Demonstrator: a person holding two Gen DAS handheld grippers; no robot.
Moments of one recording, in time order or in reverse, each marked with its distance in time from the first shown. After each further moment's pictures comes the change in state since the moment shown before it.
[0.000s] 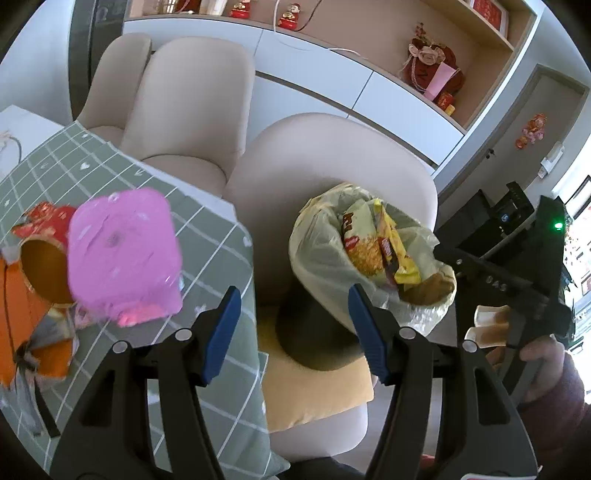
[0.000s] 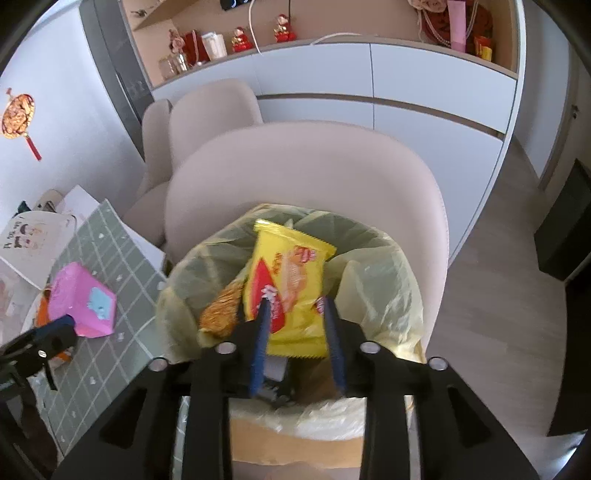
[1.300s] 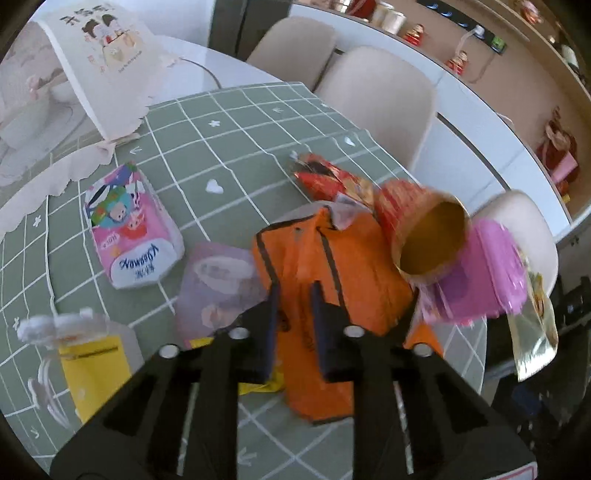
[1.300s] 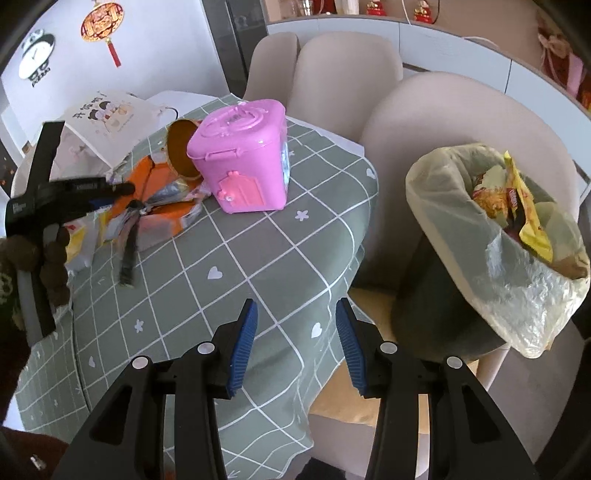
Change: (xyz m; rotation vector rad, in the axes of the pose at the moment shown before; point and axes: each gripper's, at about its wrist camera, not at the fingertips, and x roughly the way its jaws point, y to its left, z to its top) left arm -0.063 0.242 -0.046 -0.319 -0.046 0.311; right arm 0.017 0.195 -0.111 -0.297 0.150 0.165
